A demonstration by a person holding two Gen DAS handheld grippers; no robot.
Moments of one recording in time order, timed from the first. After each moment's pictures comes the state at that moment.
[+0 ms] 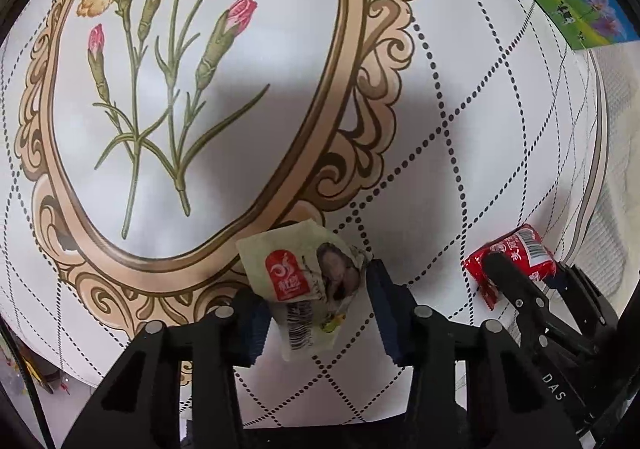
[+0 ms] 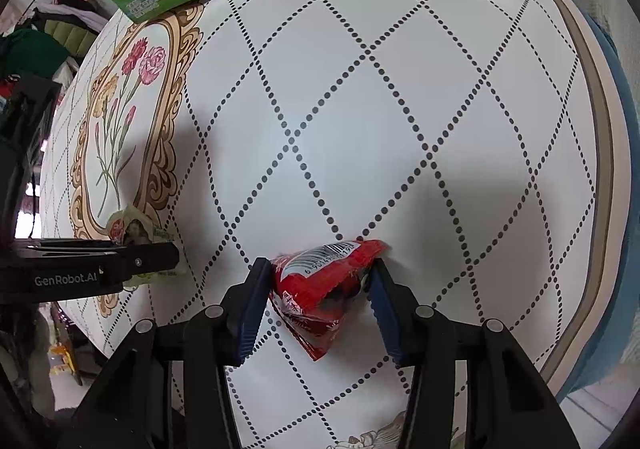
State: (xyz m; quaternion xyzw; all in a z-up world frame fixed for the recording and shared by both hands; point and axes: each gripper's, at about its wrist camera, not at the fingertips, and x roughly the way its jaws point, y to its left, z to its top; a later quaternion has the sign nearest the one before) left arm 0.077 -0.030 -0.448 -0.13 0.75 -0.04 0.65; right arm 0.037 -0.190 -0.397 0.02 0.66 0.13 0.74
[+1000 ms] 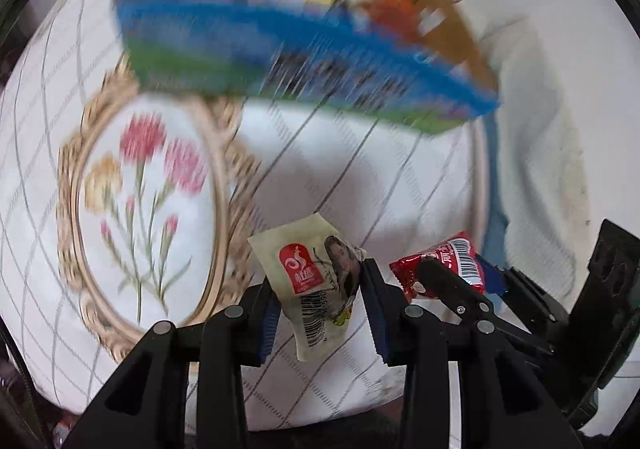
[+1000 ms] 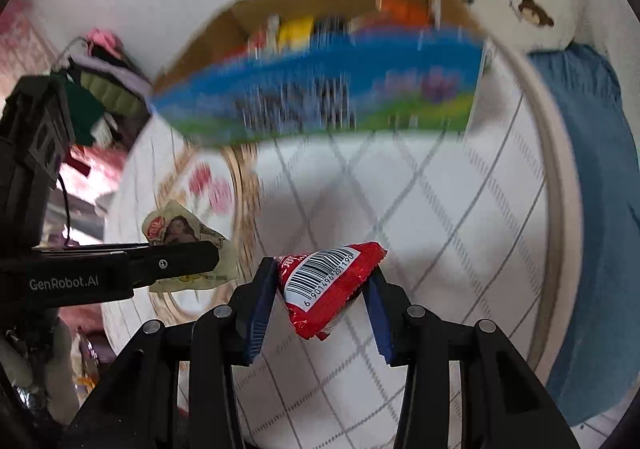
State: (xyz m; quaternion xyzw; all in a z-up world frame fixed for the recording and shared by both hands) left arm 0.133 -0.034 -0.283 -0.16 0.65 -0.13 0.73; right arm 0.095 -0.219 -0.263 0.09 0.56 0.16 0.81
